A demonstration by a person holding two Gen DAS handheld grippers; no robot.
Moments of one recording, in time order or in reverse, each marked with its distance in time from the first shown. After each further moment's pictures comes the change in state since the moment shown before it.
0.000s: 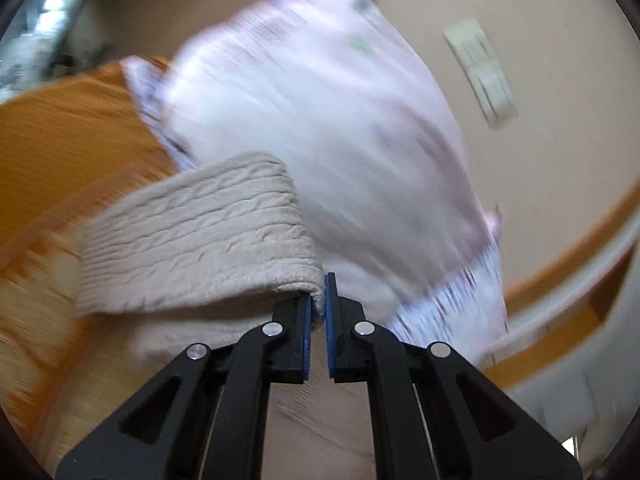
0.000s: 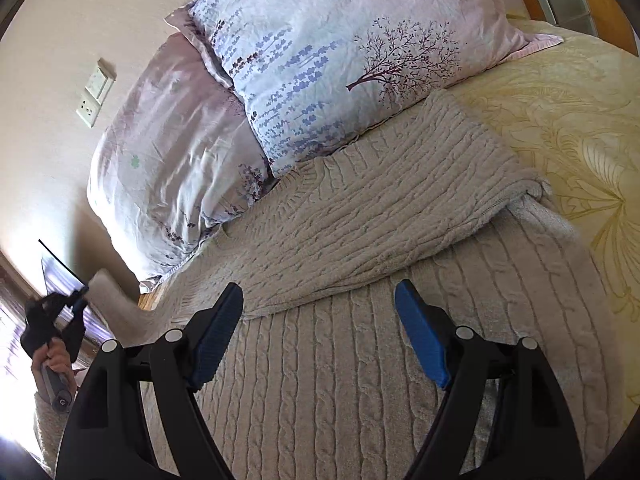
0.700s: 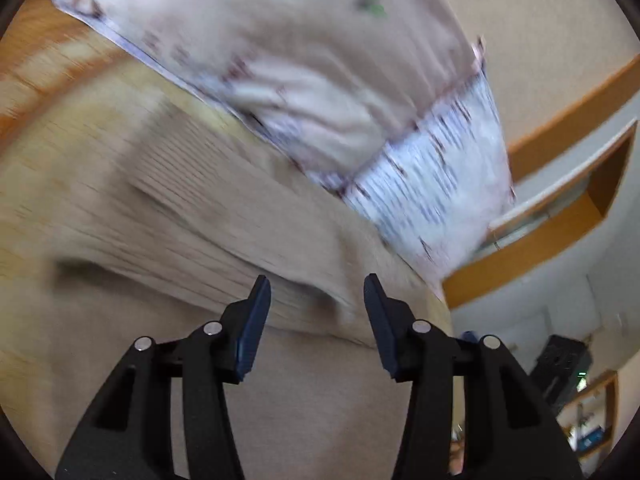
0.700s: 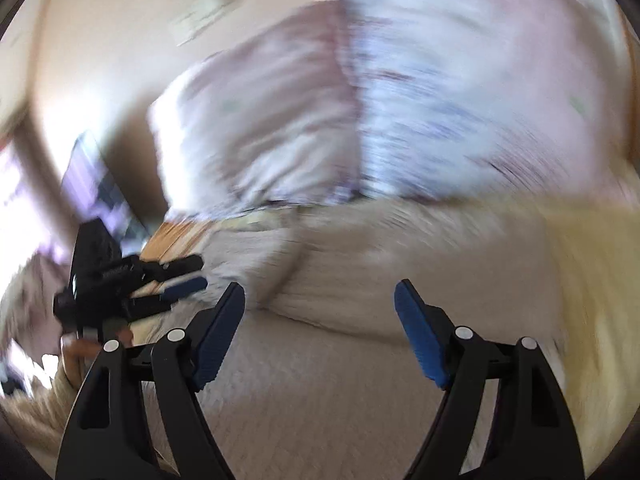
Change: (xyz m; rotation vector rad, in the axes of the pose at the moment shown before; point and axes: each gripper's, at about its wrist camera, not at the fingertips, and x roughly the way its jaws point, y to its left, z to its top) left arm 0.052 -0.009 -0.113 0.157 0.280 -0.007; right arm -0.003 0.123 0.024 -0.579 0.114 0.117
